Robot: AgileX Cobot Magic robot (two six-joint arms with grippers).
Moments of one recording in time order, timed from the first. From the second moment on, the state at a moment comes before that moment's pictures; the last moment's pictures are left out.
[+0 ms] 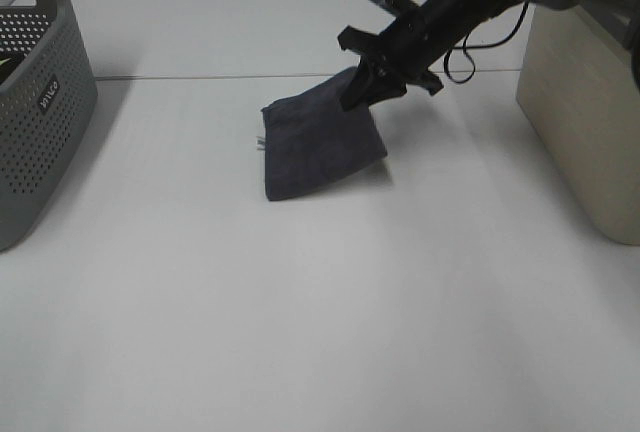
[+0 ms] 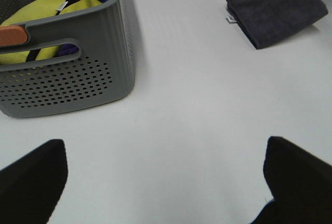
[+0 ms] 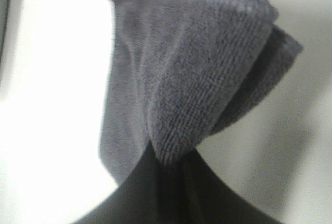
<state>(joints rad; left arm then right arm) -0.06 0.00 -0.50 -0.09 1.05 0.10 0.24 2.52 -2.20 0.67 1.12 -0.34</state>
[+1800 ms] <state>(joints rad) -0.06 0.00 -0.50 -0.09 1.05 0.10 -0.31 2.00 -1.95 0.24 1.17 -0.17</state>
